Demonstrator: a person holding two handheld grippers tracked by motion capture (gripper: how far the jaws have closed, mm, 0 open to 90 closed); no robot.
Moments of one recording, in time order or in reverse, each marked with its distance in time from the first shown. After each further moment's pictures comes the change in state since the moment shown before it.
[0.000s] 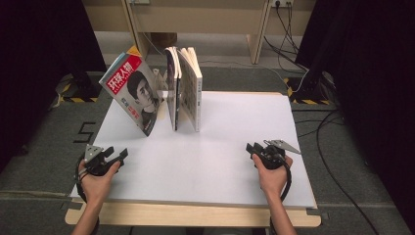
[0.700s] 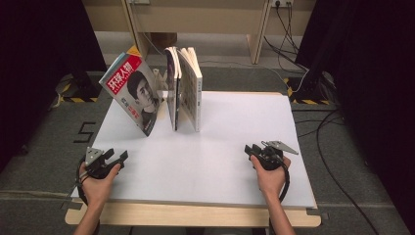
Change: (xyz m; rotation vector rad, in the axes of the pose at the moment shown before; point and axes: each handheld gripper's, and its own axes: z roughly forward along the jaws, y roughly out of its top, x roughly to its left) left arm -0.001 -0.007 -0.001 -0.010 0.008 0.018; right arm 0.002 -0.005 0.005 0.020 0.002 0.000
